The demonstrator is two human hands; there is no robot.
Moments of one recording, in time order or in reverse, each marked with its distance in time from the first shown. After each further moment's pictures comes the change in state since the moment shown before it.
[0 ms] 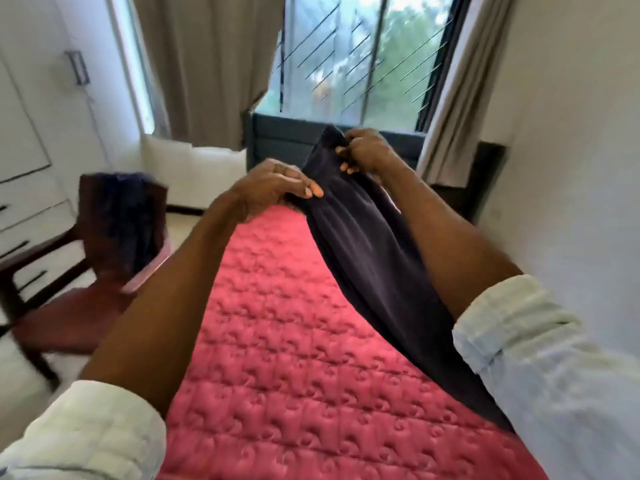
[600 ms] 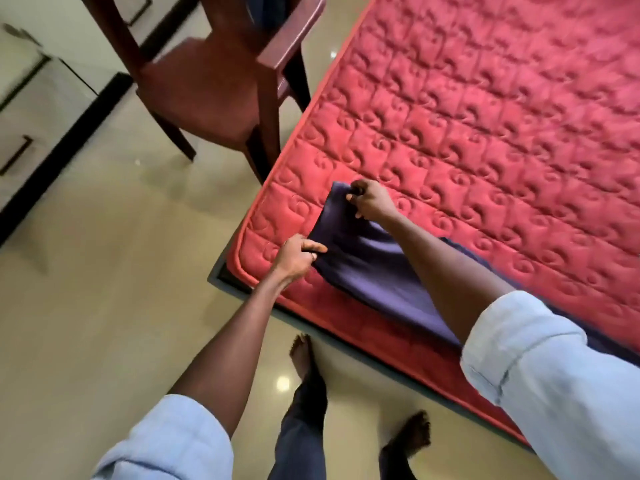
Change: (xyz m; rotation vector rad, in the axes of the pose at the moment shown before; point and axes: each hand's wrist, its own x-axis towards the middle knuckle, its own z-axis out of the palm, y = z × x) left_hand -0.296 -0.577 -0.150 0.128 0.390 -0.998; right_hand -0.075 0.325 0.636 -0.276 -0.688 0.317
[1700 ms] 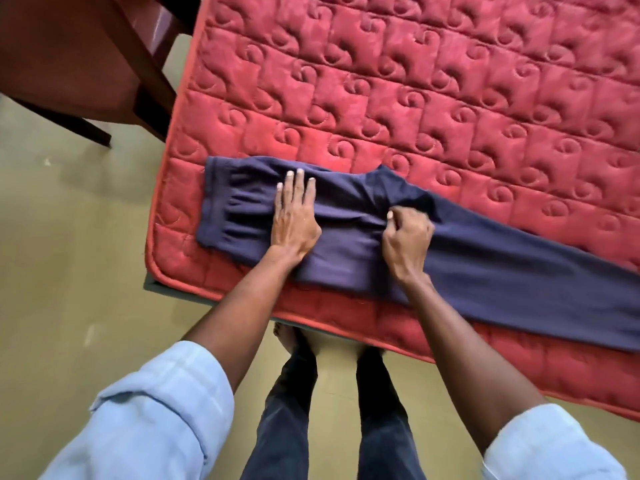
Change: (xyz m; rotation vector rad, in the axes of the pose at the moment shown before) left_hand 0.085 0.010 0.148 0.971 0.056 0.421; right_hand -0.085 0.231 0.027 -0.112 0.724 0.168
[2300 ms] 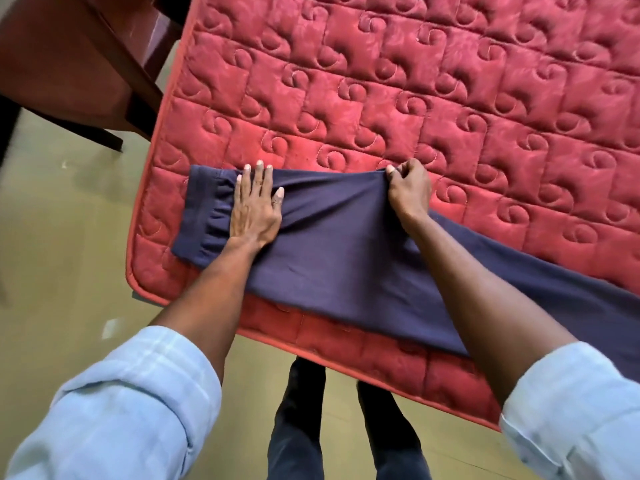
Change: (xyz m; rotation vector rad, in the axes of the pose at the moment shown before) left_hand 0.062 -0.058 0.033 -0.011 0.149 -0.142; right_hand 0.136 -0.001 0.027 0.258 -0.227 0.311
